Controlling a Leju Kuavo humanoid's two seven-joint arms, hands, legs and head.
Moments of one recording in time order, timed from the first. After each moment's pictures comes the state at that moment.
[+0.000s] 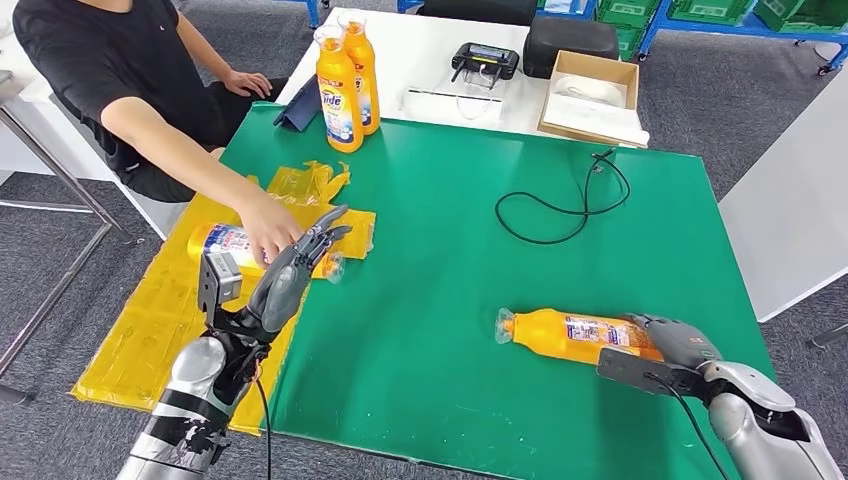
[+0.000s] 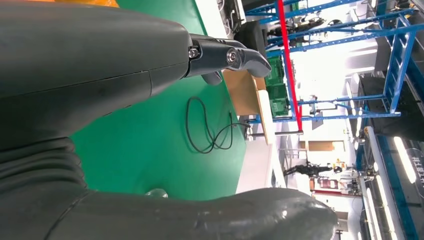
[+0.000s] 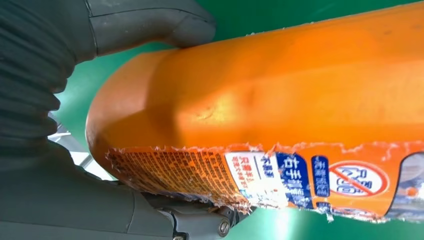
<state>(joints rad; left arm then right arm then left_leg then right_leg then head) -0.22 -0.01 -0.15 -1.42 0.16 -0.46 -0.35 -0.25 -0.46 0.25 -1.07 0.85 0.32 -0.12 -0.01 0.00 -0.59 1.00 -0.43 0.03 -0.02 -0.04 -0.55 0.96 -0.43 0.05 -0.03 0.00</state>
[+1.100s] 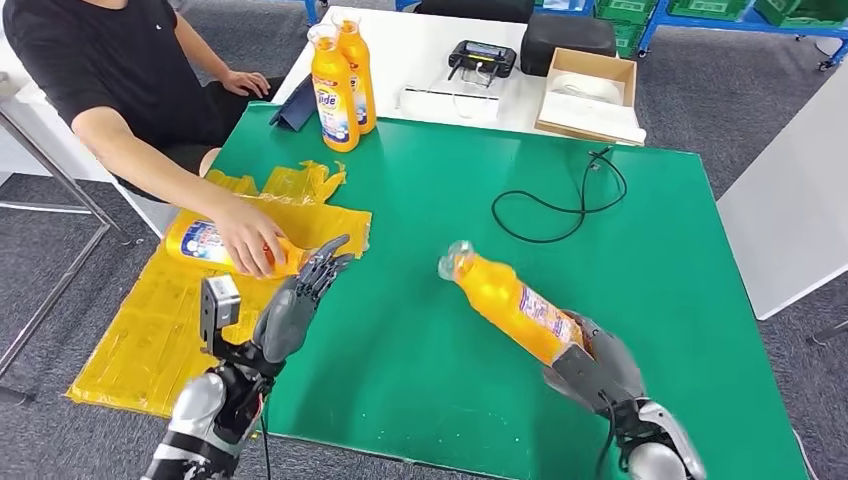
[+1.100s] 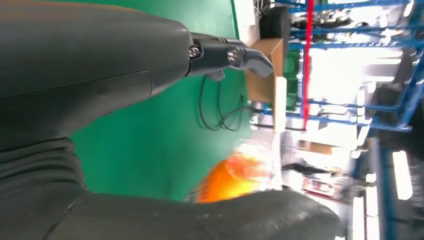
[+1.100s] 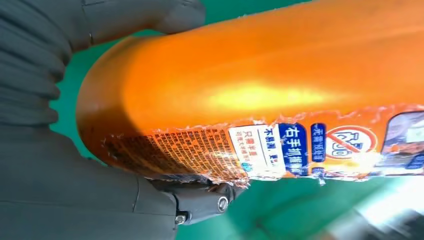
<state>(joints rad) -0.05 -0.08 -0.13 -1.54 0.25 -0.44 -0.25 0.05 -0.08 0.11 -1.53 0.46 0.06 -0.08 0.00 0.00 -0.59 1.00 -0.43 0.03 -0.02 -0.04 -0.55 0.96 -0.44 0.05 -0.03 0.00</state>
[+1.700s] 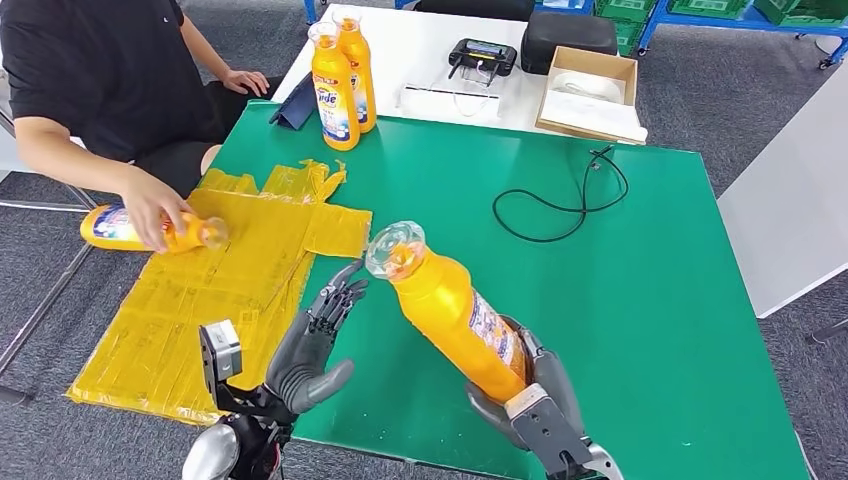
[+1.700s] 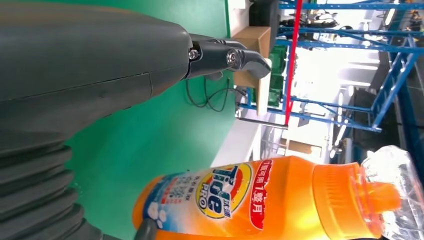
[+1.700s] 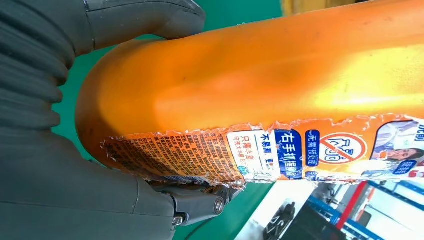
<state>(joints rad) 0.12 -0.17 -0.21 -1.73 0.20 -0.38 -0.26 0.25 0.14 0.27 -1.81 0.41 0.04 -0.14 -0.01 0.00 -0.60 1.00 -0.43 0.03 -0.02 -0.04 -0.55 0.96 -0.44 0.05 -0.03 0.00</state>
